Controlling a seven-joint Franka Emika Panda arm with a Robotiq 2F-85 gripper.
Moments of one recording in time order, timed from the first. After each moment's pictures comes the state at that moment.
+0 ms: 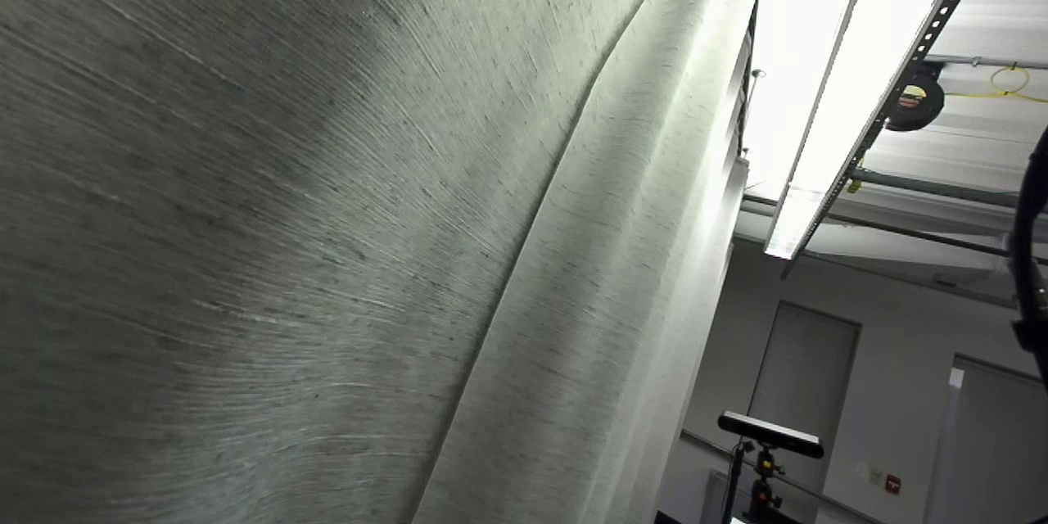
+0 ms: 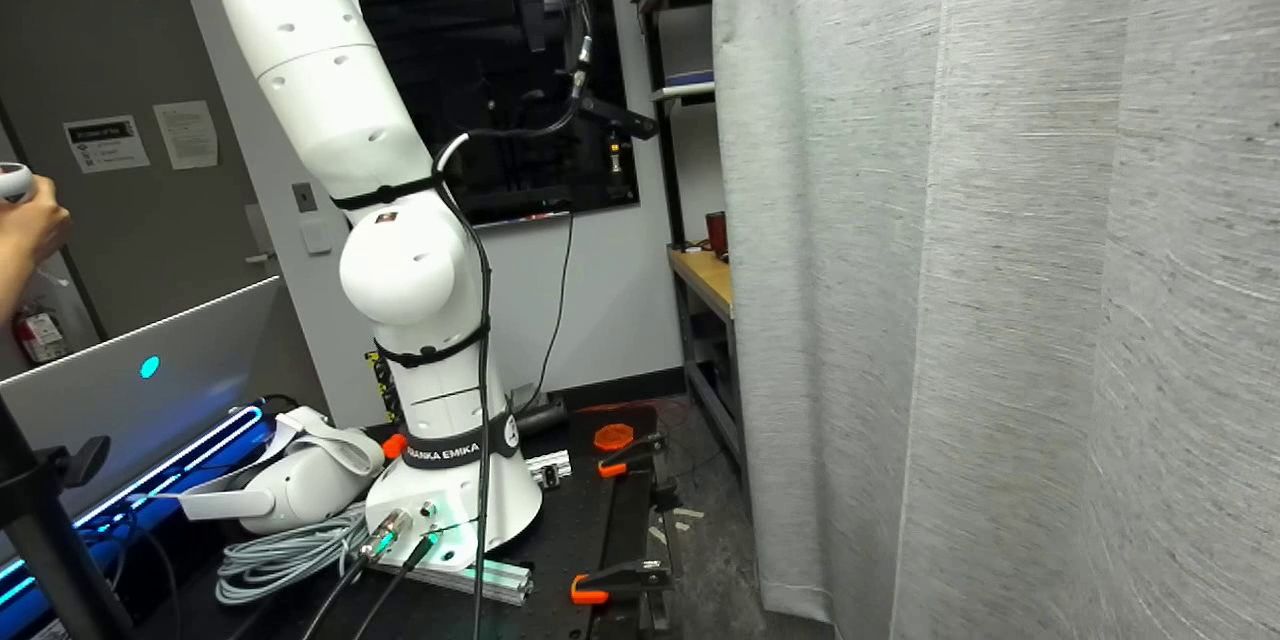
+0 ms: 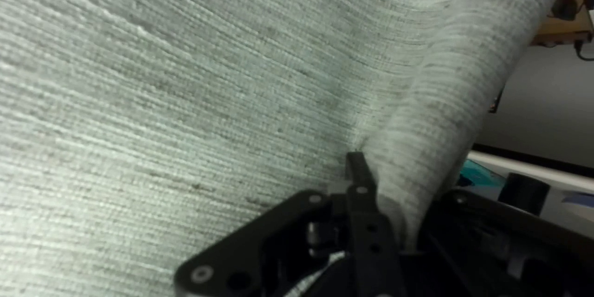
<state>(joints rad) 0.33 -0.20 0.52 -1.68 -0.38 2.67 0.08</state>
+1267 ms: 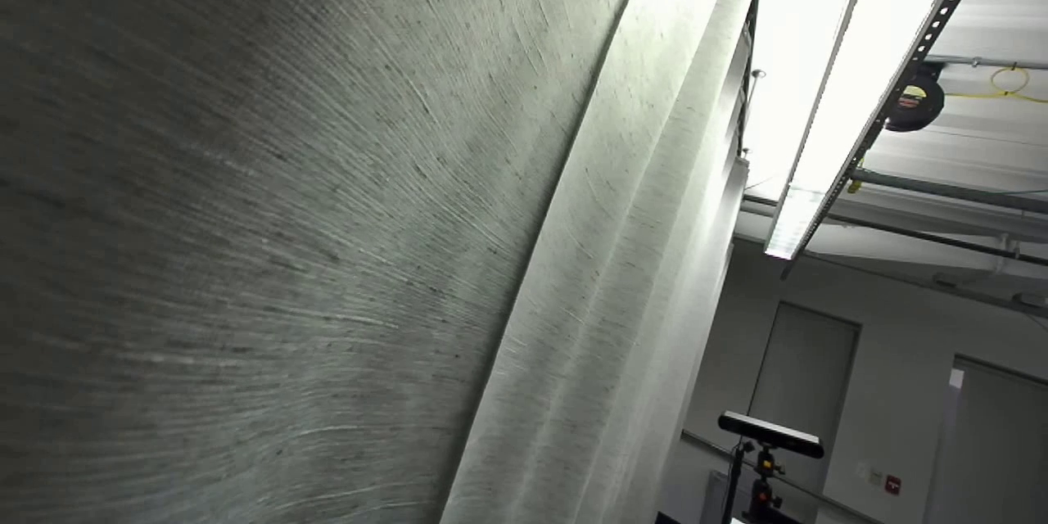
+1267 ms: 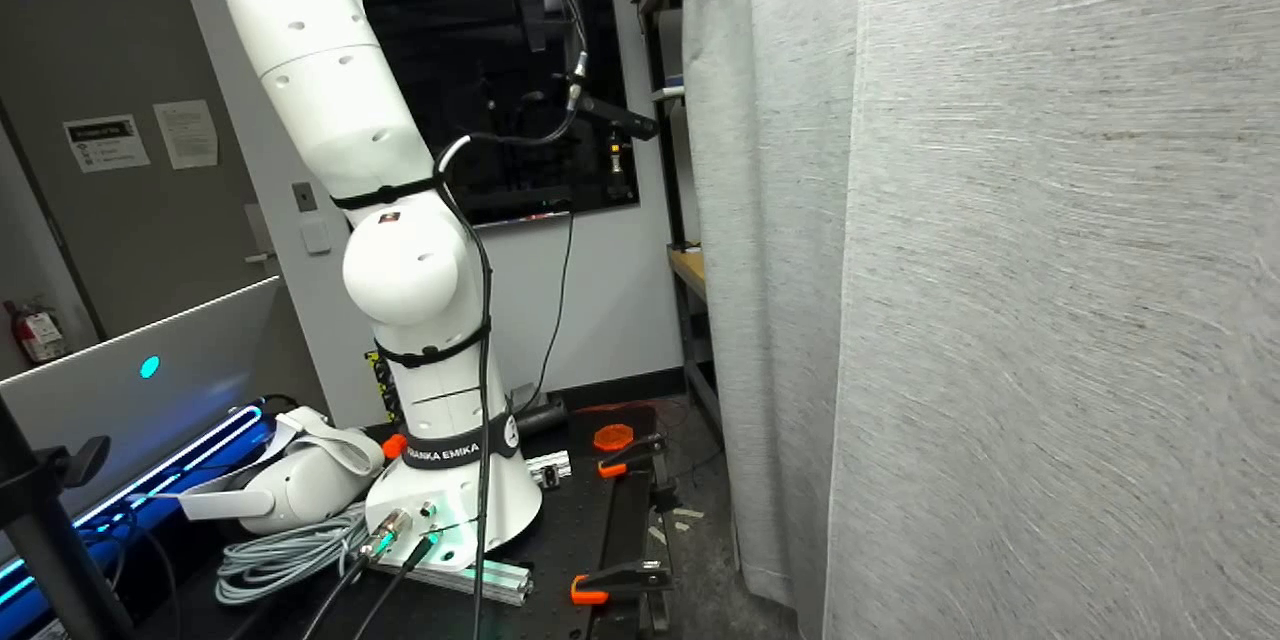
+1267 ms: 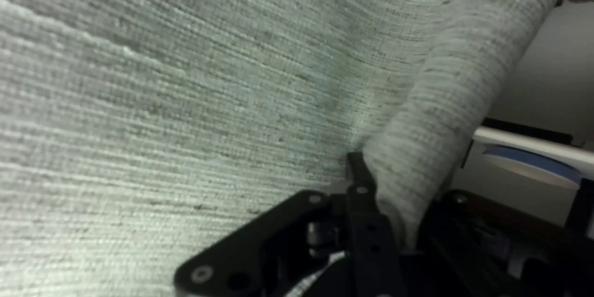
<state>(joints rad) 0.36 -0.19 0.59 -1.73 -0.34 2.82 0.08</state>
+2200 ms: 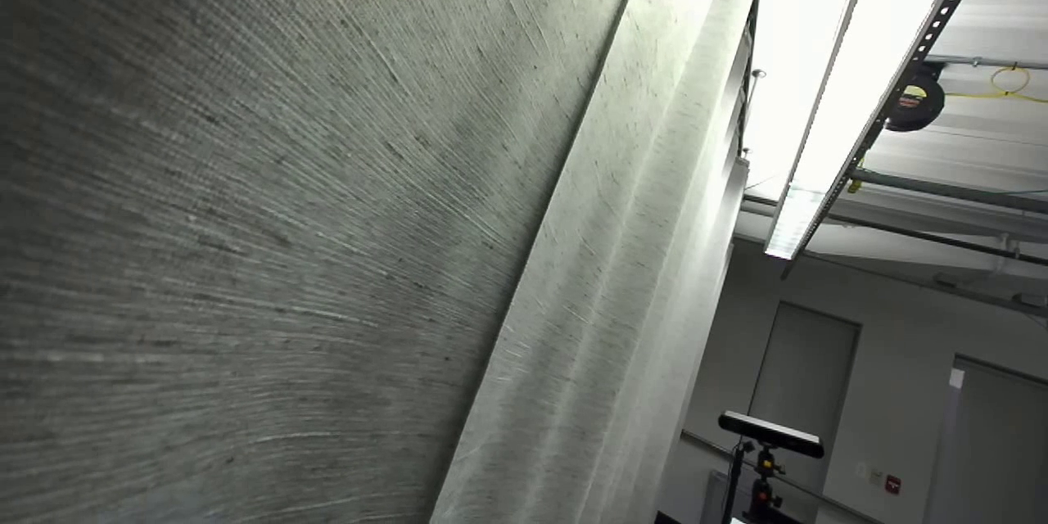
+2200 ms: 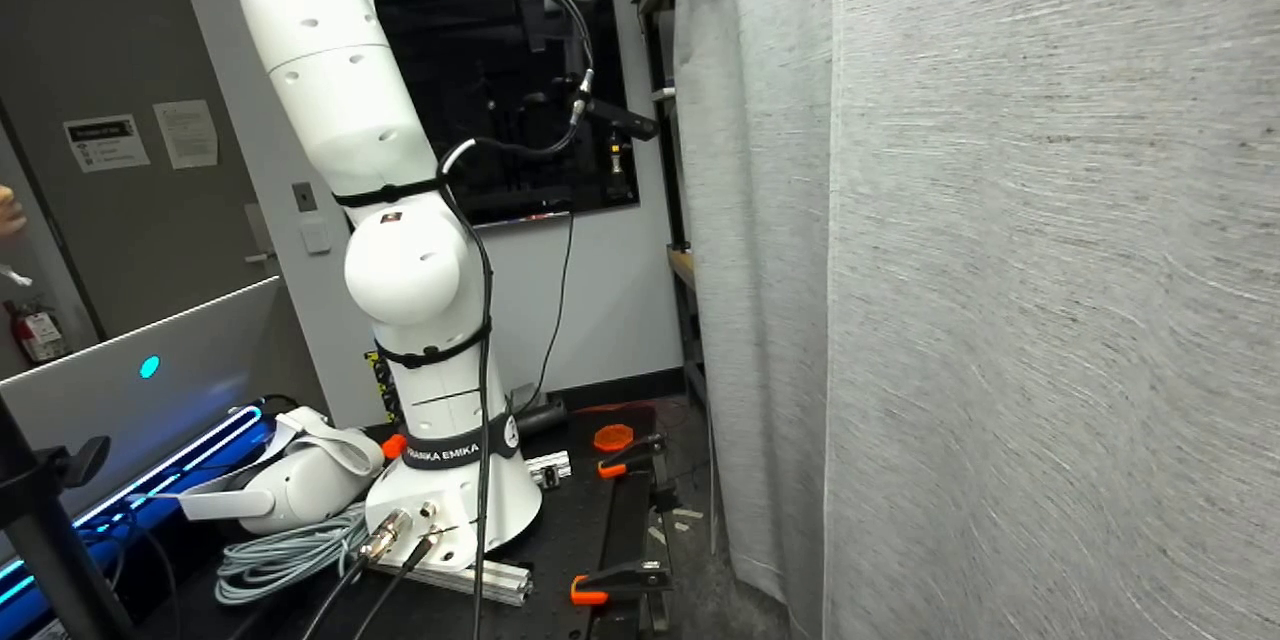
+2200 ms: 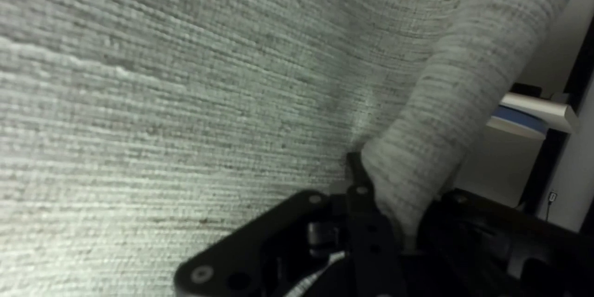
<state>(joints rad) 0.37 -0.15 0.61 -1.76 -0.34 3.00 0.09</state>
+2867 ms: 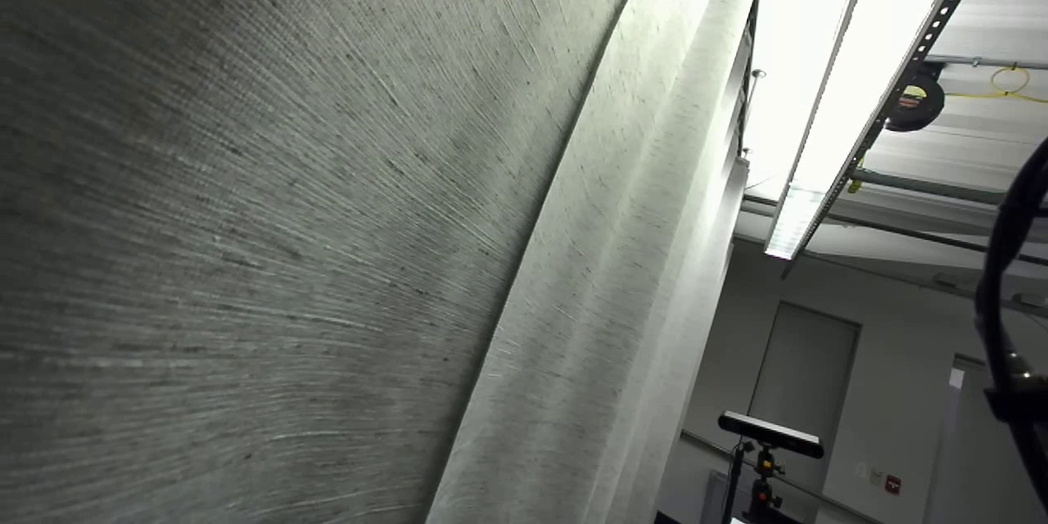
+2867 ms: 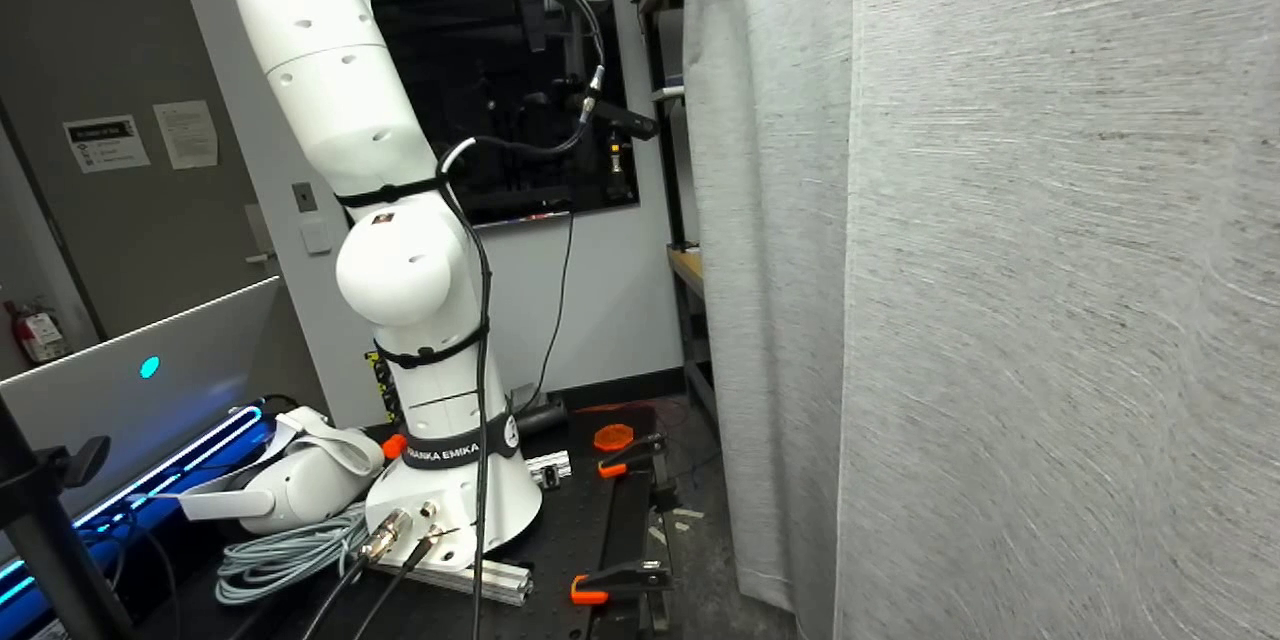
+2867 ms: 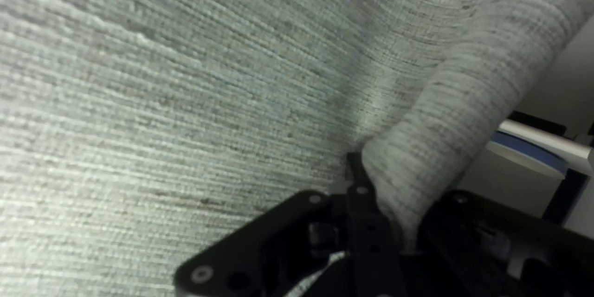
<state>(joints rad) 0.30 -0.16 0.63 -1.77 -0.52 2.99 0.16</state>
